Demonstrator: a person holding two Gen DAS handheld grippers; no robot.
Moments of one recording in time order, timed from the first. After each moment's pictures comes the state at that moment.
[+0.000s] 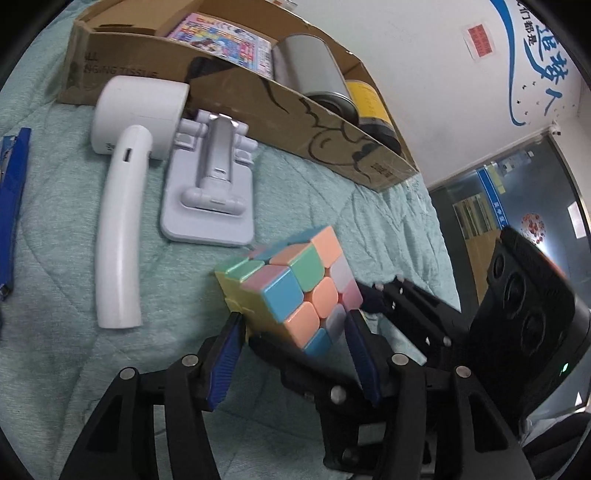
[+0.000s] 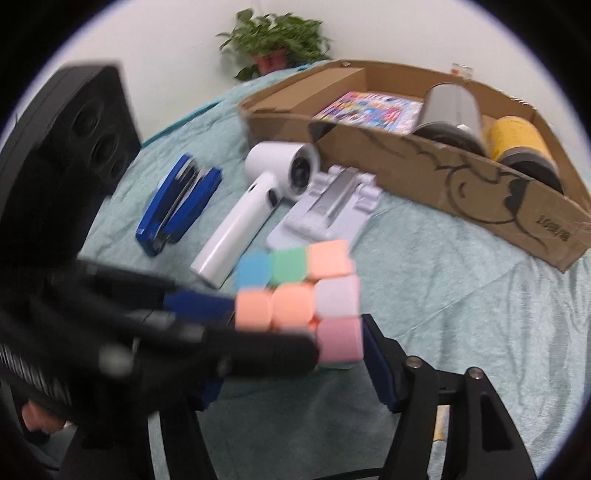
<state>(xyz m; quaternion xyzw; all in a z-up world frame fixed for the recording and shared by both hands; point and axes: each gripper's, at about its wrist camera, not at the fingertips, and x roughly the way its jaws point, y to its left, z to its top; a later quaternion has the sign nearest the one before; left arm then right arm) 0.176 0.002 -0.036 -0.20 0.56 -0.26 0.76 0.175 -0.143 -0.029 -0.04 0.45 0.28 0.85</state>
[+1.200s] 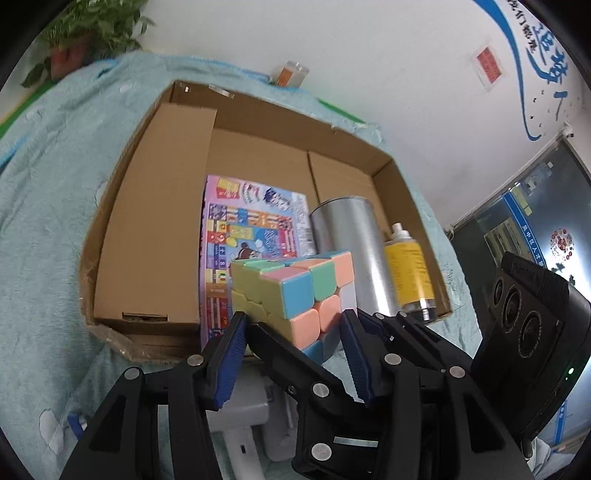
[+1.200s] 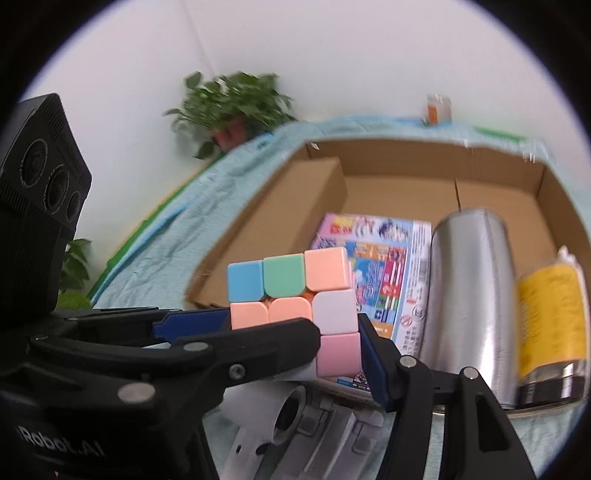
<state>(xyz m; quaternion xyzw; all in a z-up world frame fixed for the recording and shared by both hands) 0.352 0.055 0.052 -0.15 0.50 -0.20 0.83 0.330 -0.084 0.023 0.06 0.41 0.23 0.88</state>
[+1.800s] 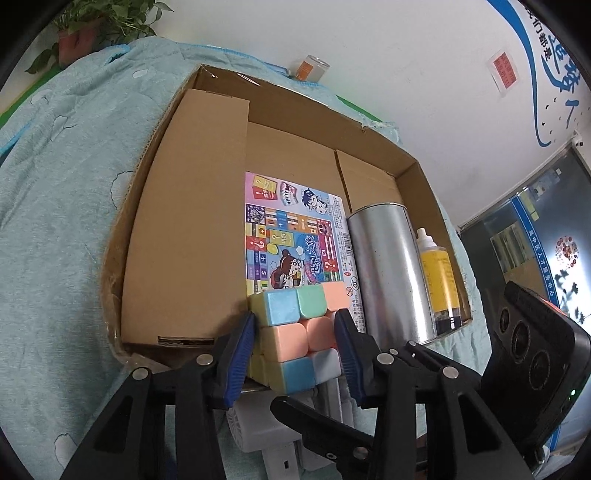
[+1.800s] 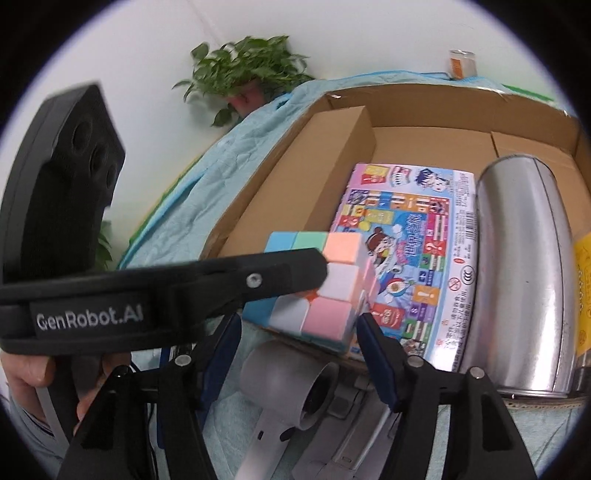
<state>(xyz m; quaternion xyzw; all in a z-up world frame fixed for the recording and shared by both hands) 0.369 0.087 0.033 -0.15 0.51 -0.19 0.82 0.336 -0.069 0.009 0.07 0.46 0.29 0.83</state>
